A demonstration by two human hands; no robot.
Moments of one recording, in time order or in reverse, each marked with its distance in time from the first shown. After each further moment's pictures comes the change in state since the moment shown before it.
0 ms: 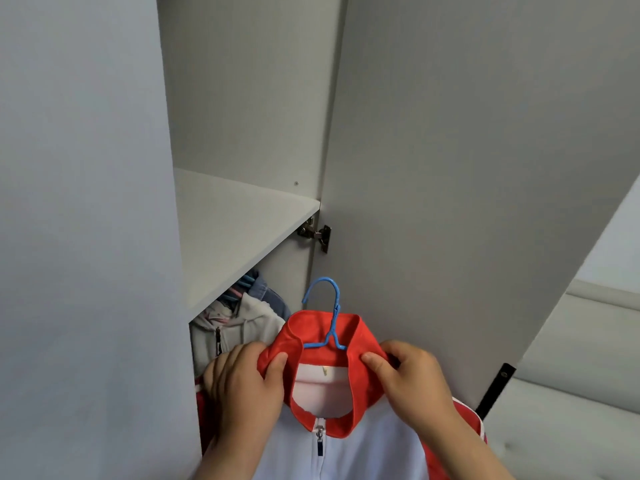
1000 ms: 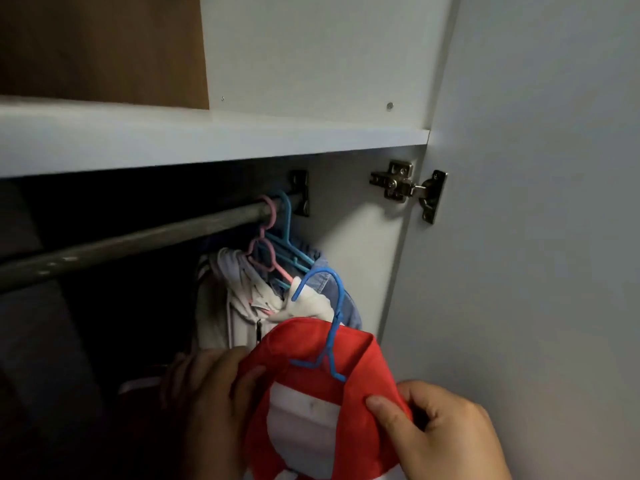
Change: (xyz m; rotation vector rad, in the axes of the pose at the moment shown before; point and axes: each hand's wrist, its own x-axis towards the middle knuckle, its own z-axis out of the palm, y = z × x) left_hand 0.021 -0.116 0.088 0.283 0.397 0.176; right_hand 0.066 0.038 0.133 0.213 -0.196 -0.204
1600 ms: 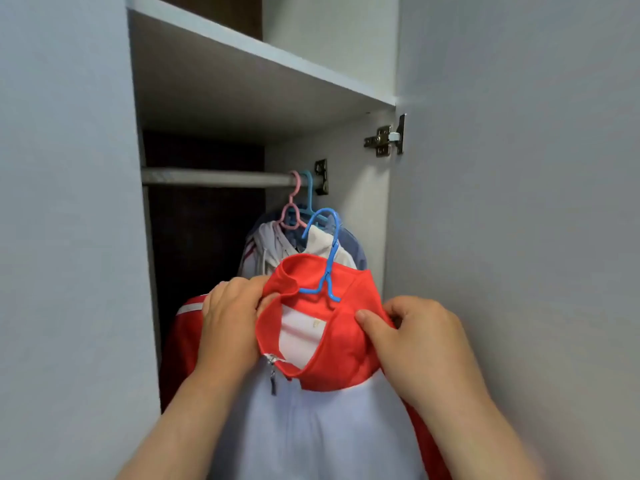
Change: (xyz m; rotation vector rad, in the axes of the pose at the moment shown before) left_hand -0.084 0.011 -0.015 0.073 -0.107 -0.021; right_hand -0.062 0.070 0.032 -0.009 0.209 -0.300
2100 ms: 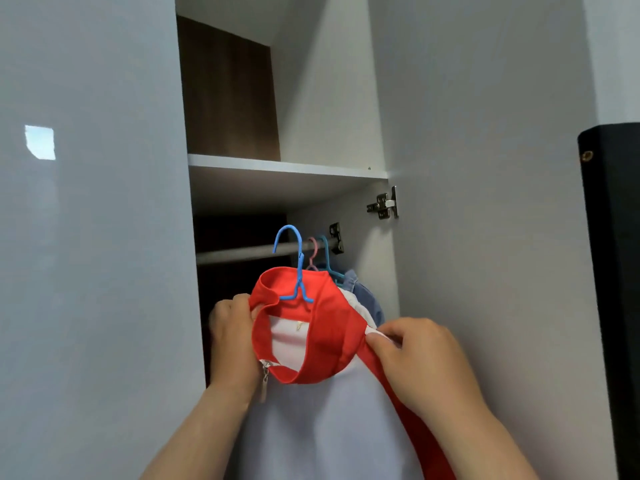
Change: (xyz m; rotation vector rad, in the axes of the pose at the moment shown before) left_hand 0.043 0.013 -0.051 -0.185 0.259 -0.260; right_hand 0.015 -0.024 -0.029 0.052 -0.017 -0.093
